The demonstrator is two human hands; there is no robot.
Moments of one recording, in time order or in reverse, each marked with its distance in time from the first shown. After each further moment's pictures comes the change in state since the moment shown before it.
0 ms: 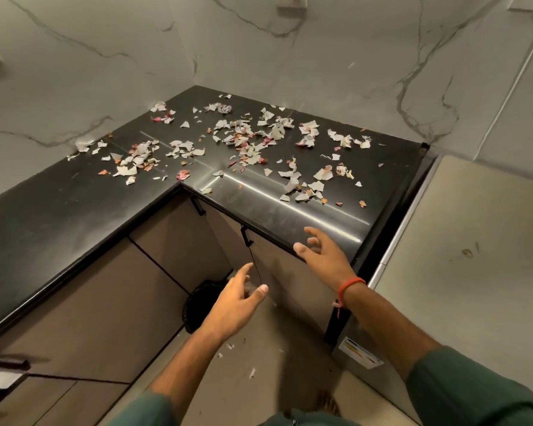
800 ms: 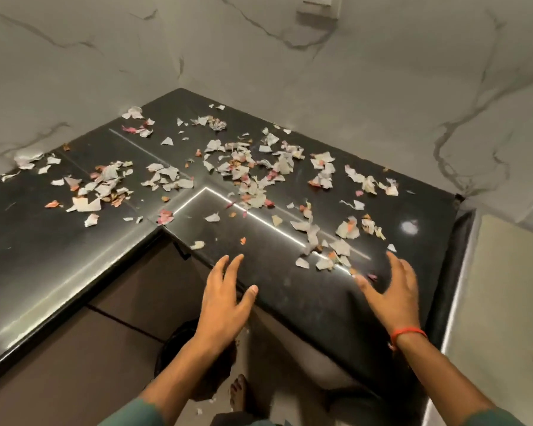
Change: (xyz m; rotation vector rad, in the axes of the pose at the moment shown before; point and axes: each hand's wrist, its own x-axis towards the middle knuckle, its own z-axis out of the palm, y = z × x) left_hand 0.209 -0.005 -0.080 0.114 0.266 0.232; right_hand 0.160 0.030 -0.041 -0.363 0.471 0.090
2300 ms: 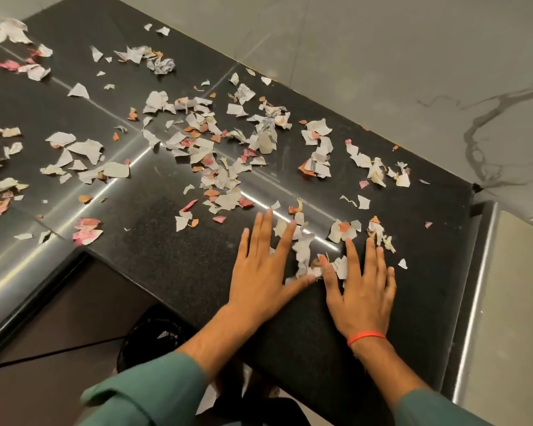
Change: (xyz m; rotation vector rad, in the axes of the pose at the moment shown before) left_hand 0.155 0.036 0.092 0.419 -0.200 0.334; right_hand 0.064 -0.040 0.084 -0.680 -0.027 -0.061
